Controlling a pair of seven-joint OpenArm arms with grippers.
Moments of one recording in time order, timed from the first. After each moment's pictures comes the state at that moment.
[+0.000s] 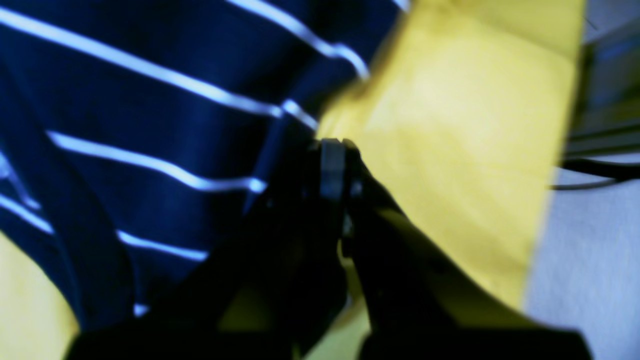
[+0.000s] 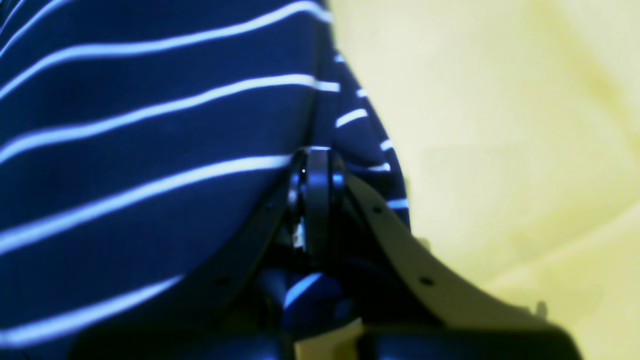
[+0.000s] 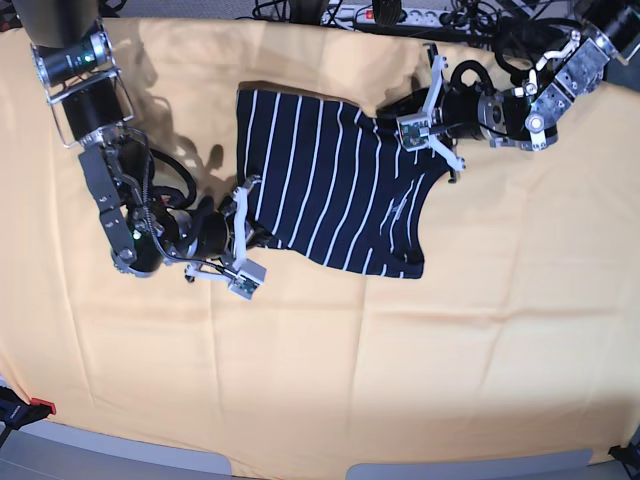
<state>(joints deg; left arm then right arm) 3.5 -46.9 36.2 102.9 -25.8 -37.3 29.9 18.6 22.1 -23.9 86.6 40.5 40.9 -64.5</state>
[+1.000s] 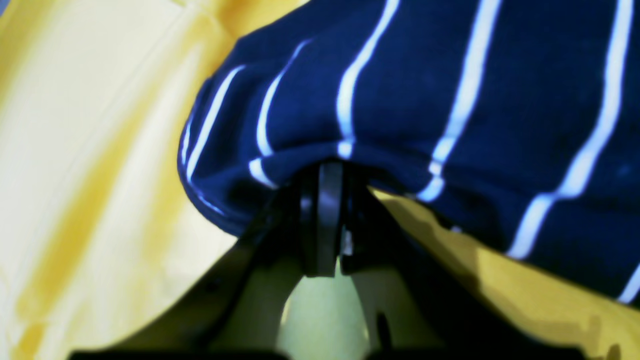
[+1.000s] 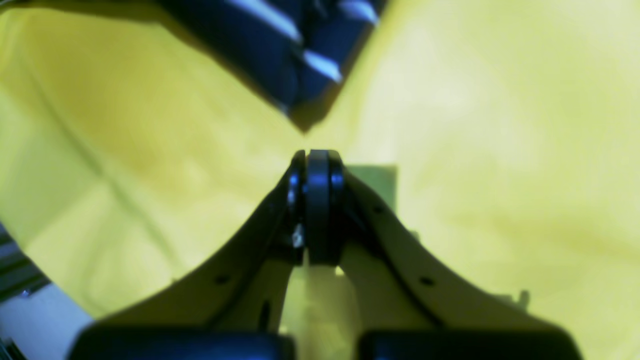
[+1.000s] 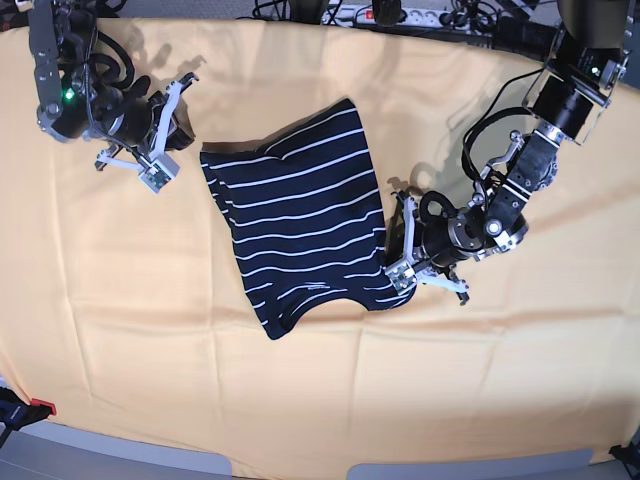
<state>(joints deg) -20.8 -31.2 36.6 80.7 -15.5 -25.8 28.6 -17.8 27.5 0.3 115.9 33.1 28.6 -64.0</state>
